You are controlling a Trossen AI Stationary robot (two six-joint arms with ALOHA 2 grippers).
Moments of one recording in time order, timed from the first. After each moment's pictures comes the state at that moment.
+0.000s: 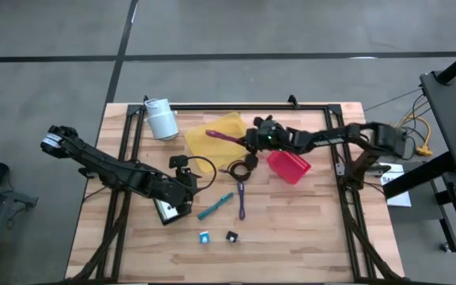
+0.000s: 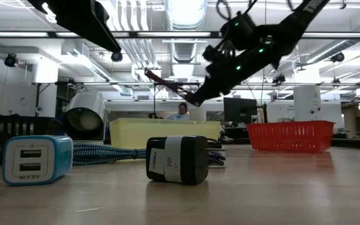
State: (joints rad) left arm -0.39 1.25 0.96 -0.55 -0.56 -0.20; right arm -0.29 1.66 0.84 0.32 0.03 -0.11
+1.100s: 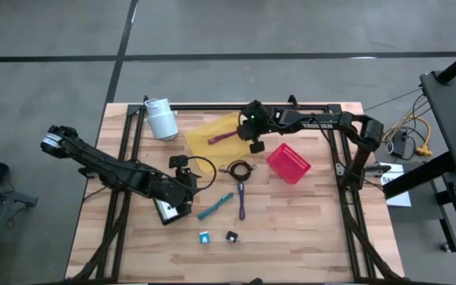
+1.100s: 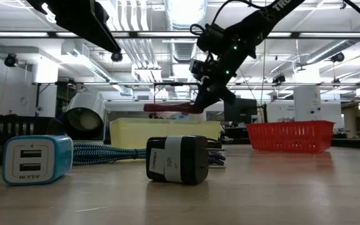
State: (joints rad) left arm -0.39 1.25 0.96 -0.56 -0.56 -0.20; right arm -0.41 1.80 1.22 -0.28 0.03 -0.77
